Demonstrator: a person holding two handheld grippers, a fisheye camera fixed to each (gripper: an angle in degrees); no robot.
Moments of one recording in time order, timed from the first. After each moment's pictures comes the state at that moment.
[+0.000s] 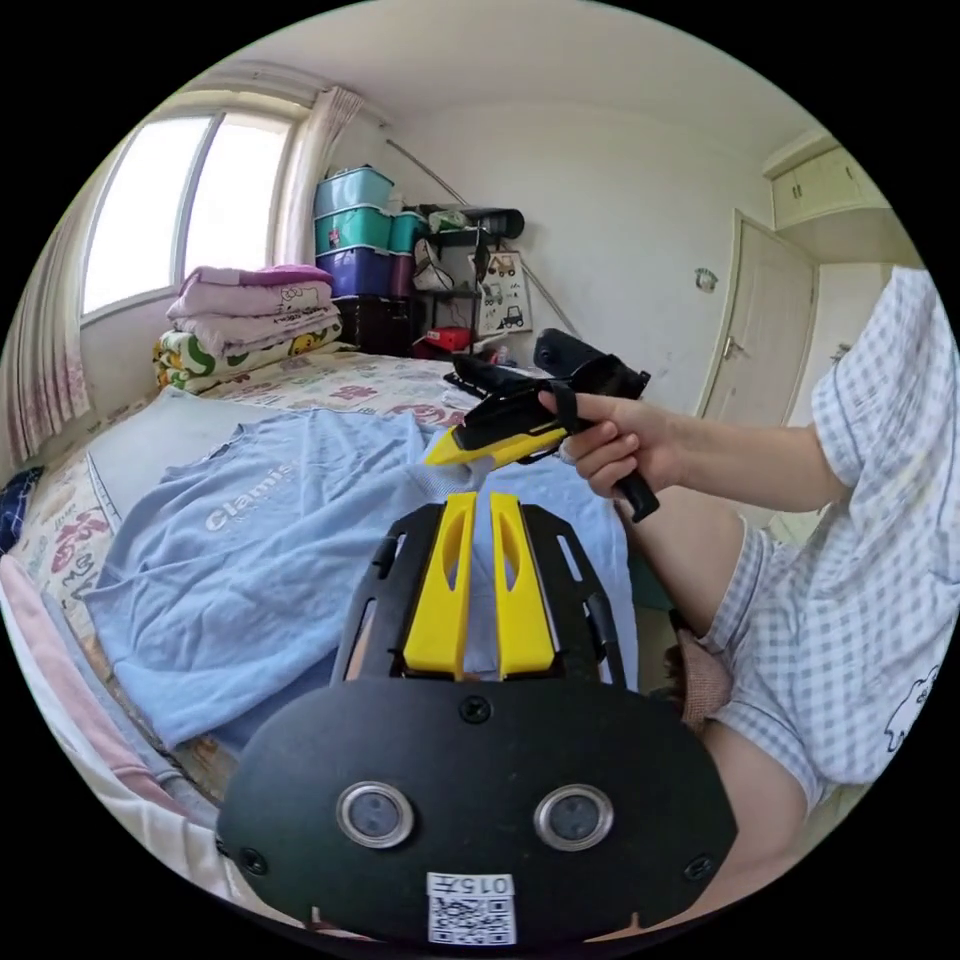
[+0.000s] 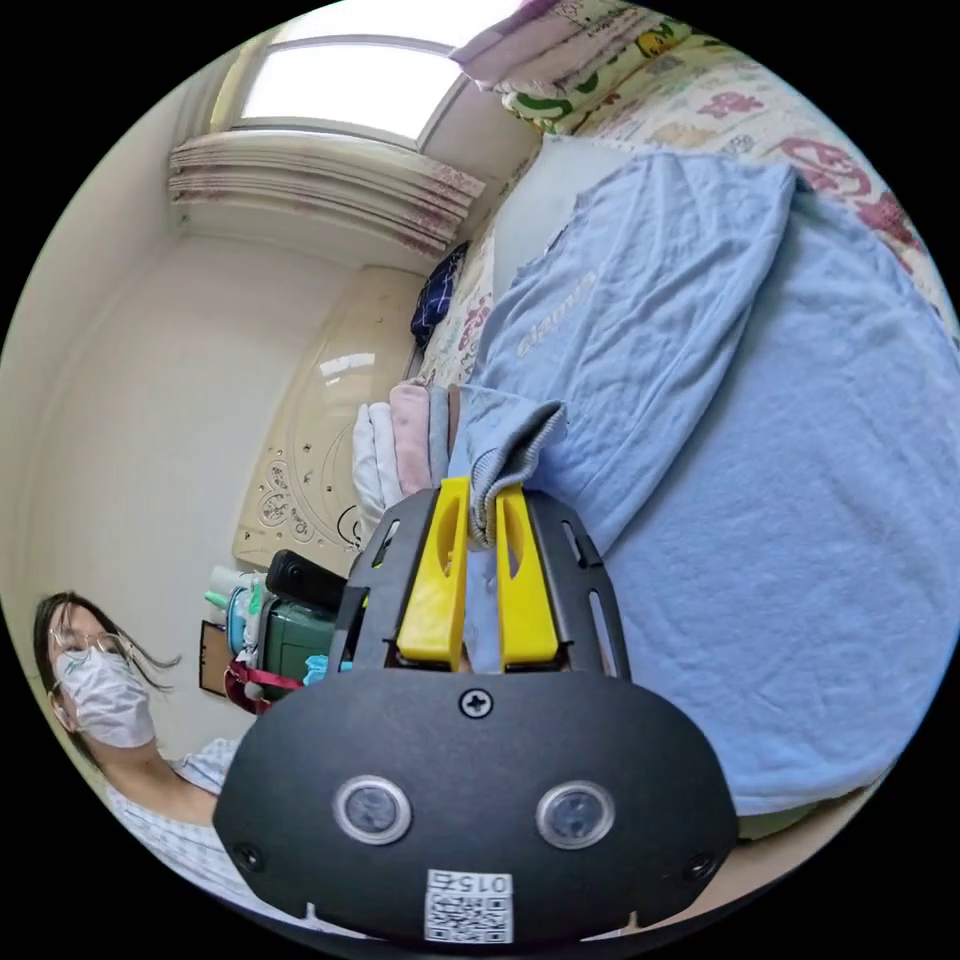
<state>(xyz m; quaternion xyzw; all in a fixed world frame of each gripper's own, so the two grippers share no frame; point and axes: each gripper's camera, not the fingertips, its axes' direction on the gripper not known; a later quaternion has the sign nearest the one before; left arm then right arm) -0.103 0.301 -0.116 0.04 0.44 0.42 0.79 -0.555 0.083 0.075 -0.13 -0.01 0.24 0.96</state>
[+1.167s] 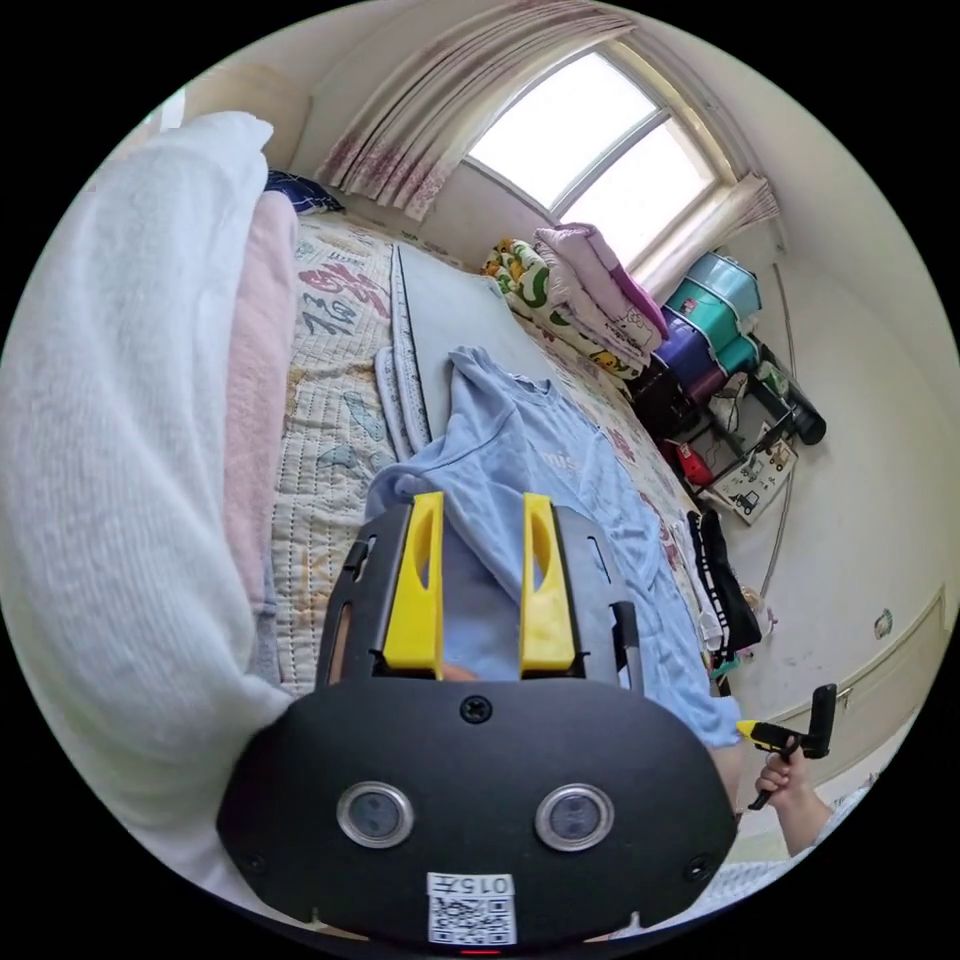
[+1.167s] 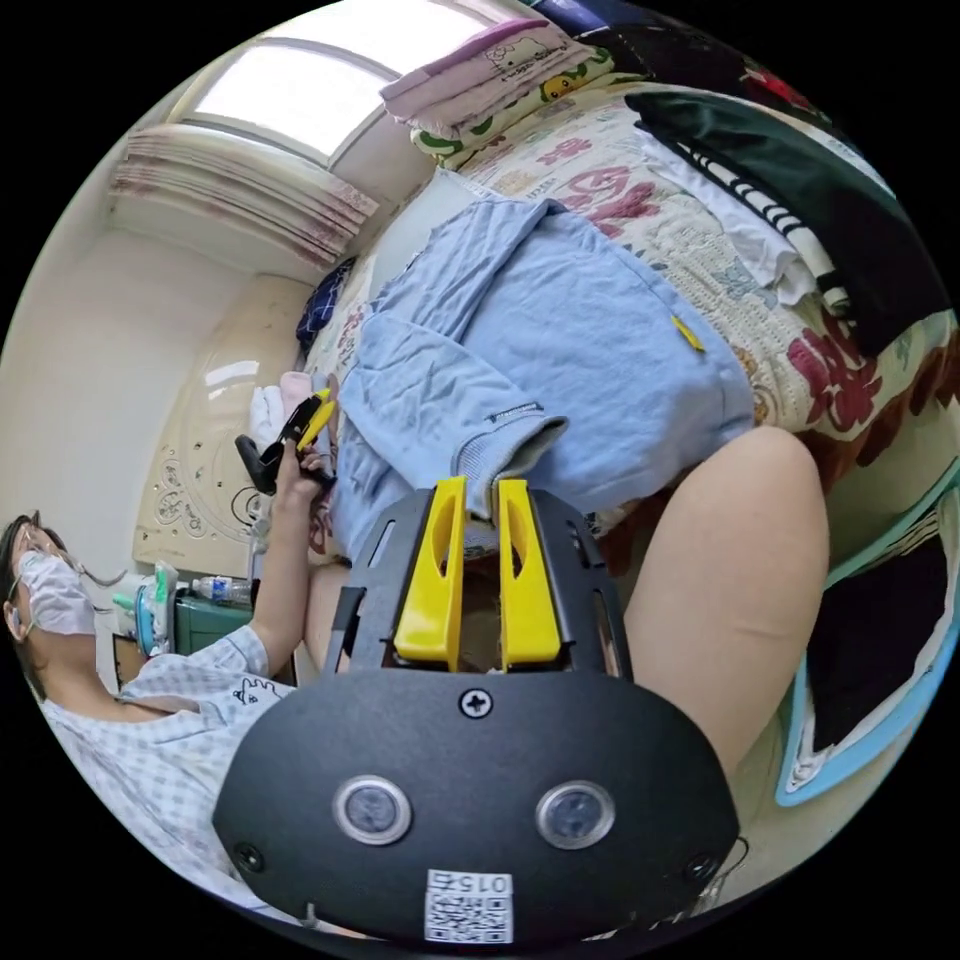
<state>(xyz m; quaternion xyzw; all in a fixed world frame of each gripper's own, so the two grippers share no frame) -0.215 0.197 0.017 0.12 0.29 0.04 0.95 -0.590 0.199 -0.015 -0.03 0.44 0.36 0.82</state>
